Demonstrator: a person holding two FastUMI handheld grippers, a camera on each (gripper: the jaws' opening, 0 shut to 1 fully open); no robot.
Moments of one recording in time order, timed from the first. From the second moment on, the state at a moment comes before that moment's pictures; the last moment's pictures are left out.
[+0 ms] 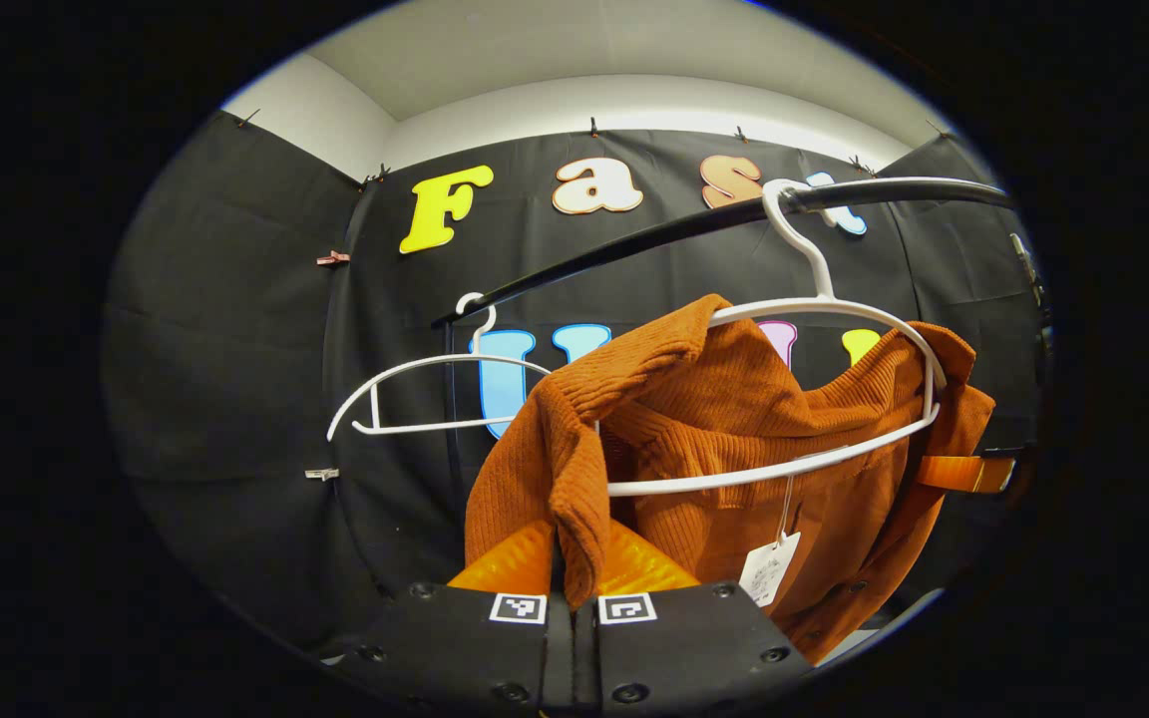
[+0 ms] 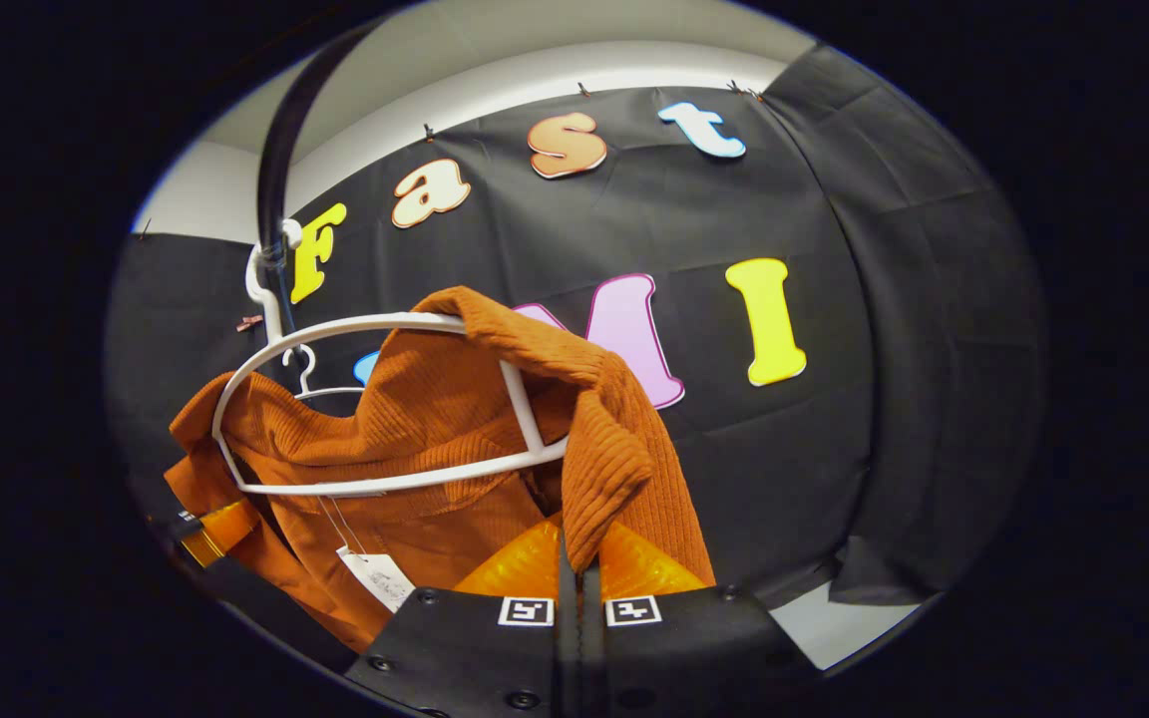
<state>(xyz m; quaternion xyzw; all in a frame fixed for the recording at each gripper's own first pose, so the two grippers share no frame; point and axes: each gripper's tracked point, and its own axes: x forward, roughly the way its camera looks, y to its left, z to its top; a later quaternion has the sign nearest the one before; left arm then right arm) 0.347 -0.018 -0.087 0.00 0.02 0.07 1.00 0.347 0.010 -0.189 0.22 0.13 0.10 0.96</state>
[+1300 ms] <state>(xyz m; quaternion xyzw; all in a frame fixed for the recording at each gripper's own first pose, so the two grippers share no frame) 0.370 0.052 -0.072 -0.05 0.11 0.03 0.99 0.397 -0.075 -0.184 0.23 0.14 0.02 0.96</state>
